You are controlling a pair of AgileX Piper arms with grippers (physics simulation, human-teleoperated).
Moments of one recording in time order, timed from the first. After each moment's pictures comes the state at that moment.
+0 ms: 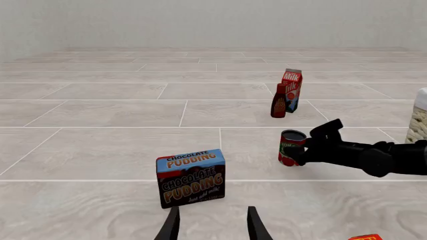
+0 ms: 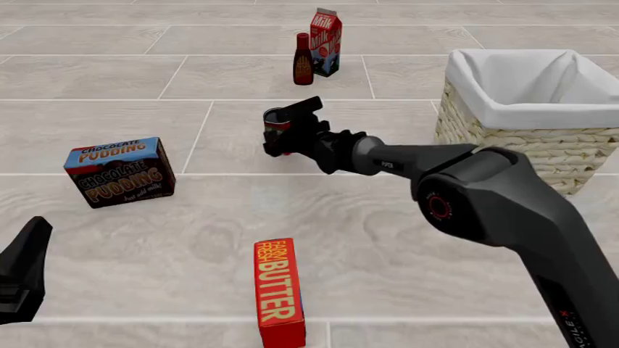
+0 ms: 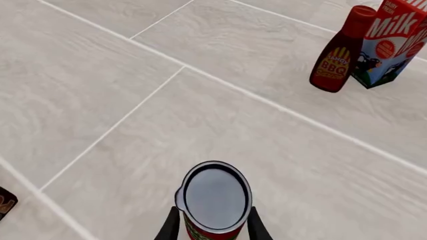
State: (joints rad) left arm 0.00 0.00 0.00 0.00 0.00; right arm 0.55 2.58 -1.97 -0.15 -0.04
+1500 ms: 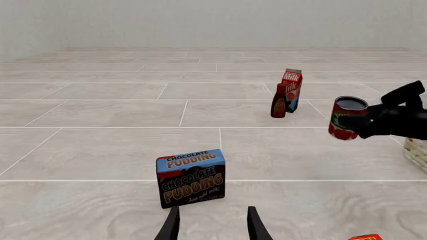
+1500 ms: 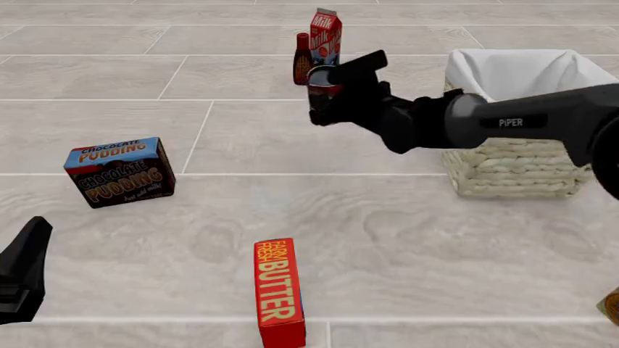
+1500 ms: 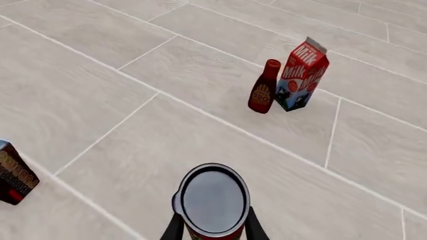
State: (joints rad) left arm 0.00 0.00 0.00 0.00 0.00; right arm 0.47 2.01 -1.34 -0.32 -0.13
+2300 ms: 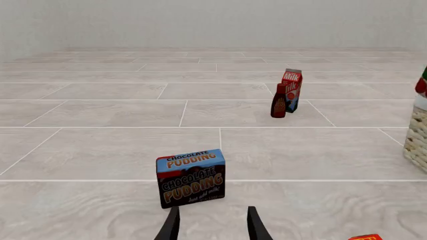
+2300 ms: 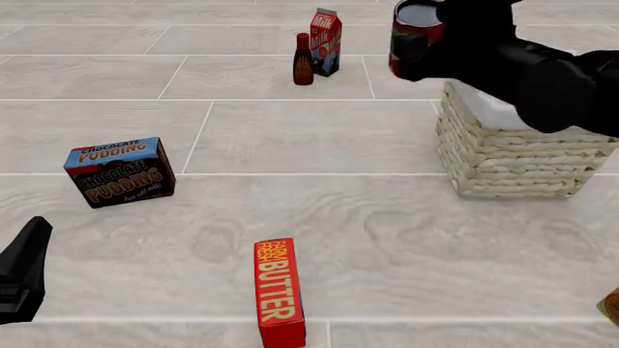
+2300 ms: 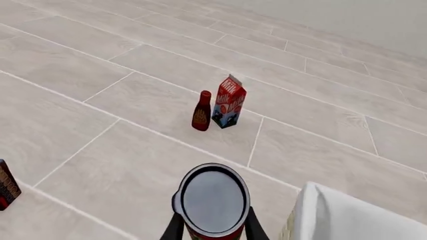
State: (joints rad) left arm 0.00 0.00 0.00 0.00 0.00; right arm 0.32 1.45 -1.02 -0.22 -0.18
